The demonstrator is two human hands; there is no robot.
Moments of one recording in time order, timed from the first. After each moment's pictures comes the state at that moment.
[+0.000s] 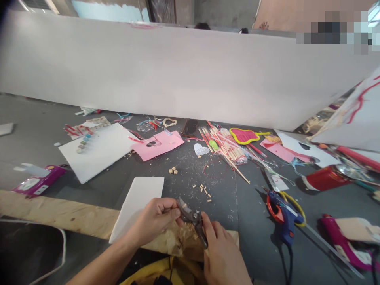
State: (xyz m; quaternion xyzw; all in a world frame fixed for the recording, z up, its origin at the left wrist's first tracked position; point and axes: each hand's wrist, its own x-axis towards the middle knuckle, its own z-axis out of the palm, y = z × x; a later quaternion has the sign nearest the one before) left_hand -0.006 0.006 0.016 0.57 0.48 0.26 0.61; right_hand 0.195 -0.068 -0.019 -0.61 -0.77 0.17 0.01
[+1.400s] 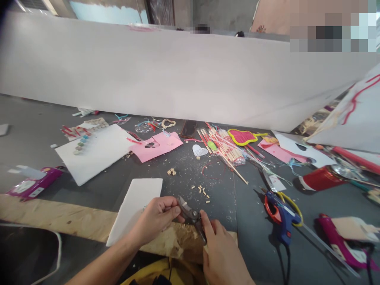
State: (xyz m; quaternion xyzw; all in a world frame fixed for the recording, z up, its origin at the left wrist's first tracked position) left_hand 0.001 0.009 0.014 0.55 0.49 0.28 0.61; right_hand 0.198 -0.062 -0.016 -0.61 -0.77 0.20 0.01
